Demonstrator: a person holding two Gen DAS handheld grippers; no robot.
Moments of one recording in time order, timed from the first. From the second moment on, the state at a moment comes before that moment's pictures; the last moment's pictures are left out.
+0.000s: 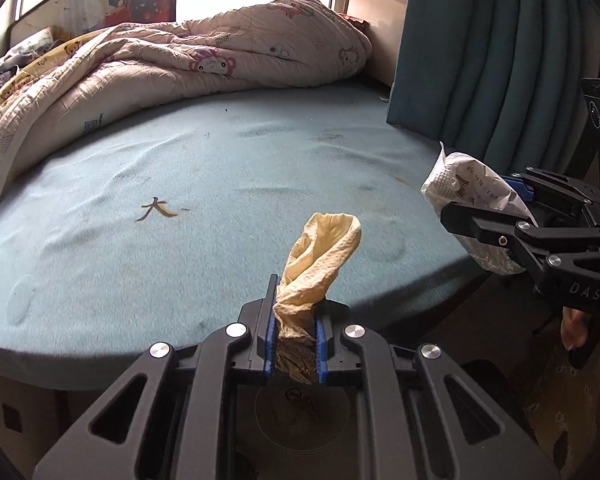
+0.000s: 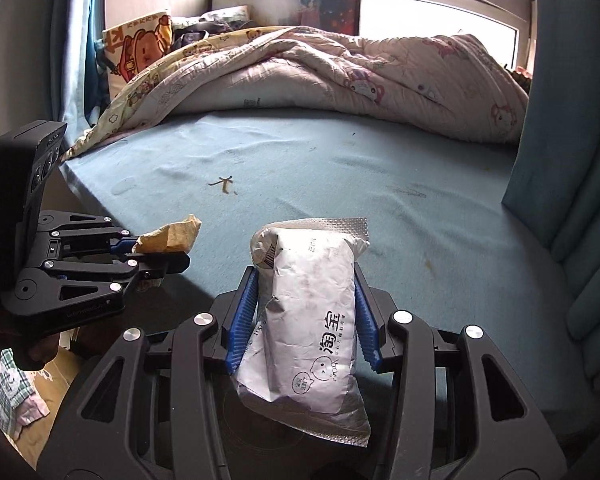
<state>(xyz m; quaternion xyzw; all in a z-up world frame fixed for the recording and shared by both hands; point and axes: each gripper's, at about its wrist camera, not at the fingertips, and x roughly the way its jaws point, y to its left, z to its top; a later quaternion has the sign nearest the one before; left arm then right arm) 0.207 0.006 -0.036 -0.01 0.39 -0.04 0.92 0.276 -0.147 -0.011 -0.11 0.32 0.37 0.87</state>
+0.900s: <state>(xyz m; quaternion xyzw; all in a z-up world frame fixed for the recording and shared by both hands) 0.097 -0.034 -0.196 -0.03 0.47 -0.01 0.88 0.146 -0.162 -0.188 -0.15 0.39 0.38 0.82</state>
